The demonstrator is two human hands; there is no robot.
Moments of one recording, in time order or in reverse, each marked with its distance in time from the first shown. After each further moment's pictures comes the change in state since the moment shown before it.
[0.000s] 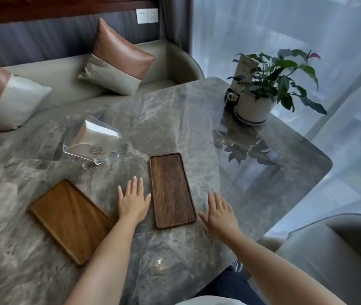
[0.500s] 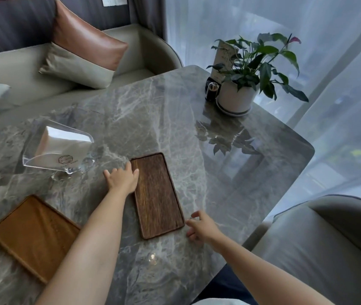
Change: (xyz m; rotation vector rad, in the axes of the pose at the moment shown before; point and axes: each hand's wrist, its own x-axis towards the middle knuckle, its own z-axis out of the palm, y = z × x) left_hand 0.080 0.030 -0.047 0.067 -0.020 -0.040; right_hand 0.008 -0.012 0.002 0.975 -0.241 0.393
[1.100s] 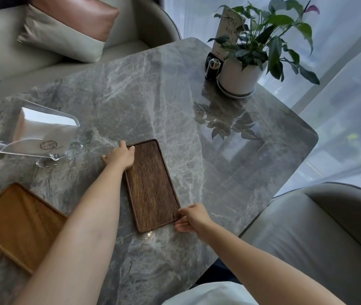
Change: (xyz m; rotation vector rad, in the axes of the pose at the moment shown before) left_hand 0.039 0.017 -0.003 -0.261 -0.122 -0.083; right_hand 0.011 -0.010 0.009 0.293 -0.042 0.159
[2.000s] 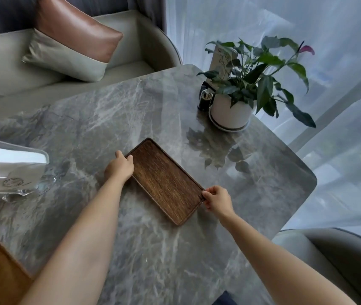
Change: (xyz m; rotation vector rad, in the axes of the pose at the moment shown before) left_hand 0.037 0.096 -0.021 -0.315 0.114 -0.149; right_hand 0.062 -0.119 -0.134 -0.175 0.280 -0.381
